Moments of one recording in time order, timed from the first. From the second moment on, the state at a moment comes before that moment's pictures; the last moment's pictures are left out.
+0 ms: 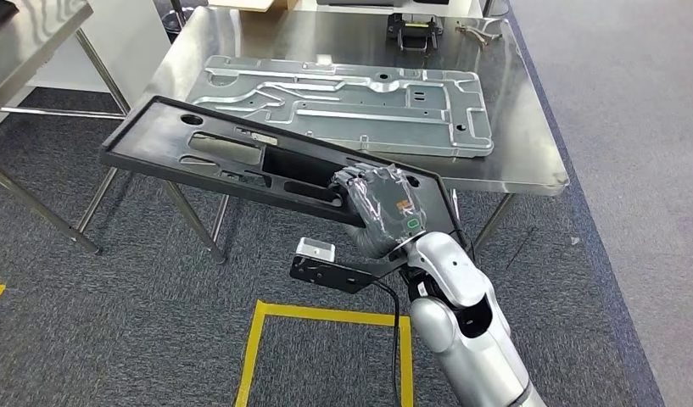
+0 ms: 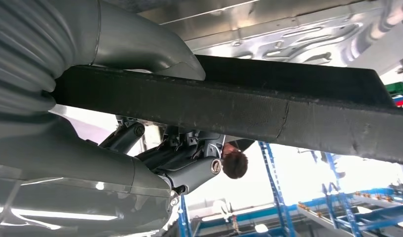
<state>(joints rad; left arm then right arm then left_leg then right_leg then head) -0.11 -0.10 1.27 -0.26 -1.19 0.08 -0.23 -0.42 0.15 0.44 -1.77 1.13 0.14 0.07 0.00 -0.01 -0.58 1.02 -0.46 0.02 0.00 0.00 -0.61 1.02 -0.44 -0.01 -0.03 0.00</state>
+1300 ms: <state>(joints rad) -0.11 -0.11 1.26 -0.26 -1.19 0.08 -0.23 -0.42 0.13 0.44 -1.75 1.15 0.15 0.07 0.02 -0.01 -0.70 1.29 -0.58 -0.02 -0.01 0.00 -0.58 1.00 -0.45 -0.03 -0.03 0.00</state>
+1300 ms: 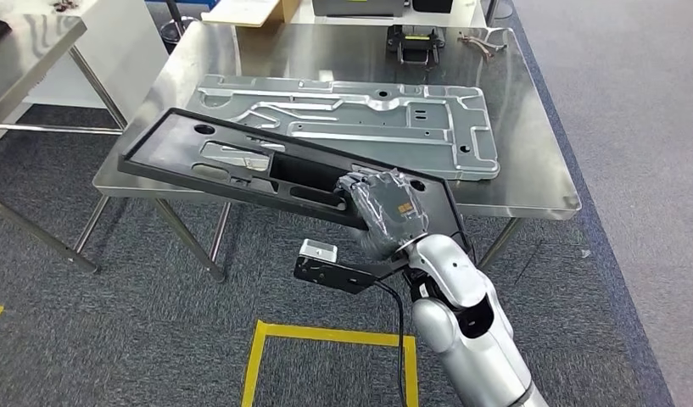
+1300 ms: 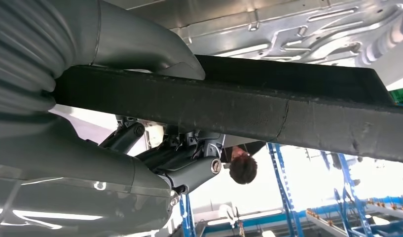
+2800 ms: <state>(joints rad) -0.11 -0.10 1.26 -0.26 -1.19 0.07 -0.23 -0.41 0.11 0.44 -1.74 1.17 0.16 0.09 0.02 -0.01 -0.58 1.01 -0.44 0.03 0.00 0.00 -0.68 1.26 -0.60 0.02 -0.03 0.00</state>
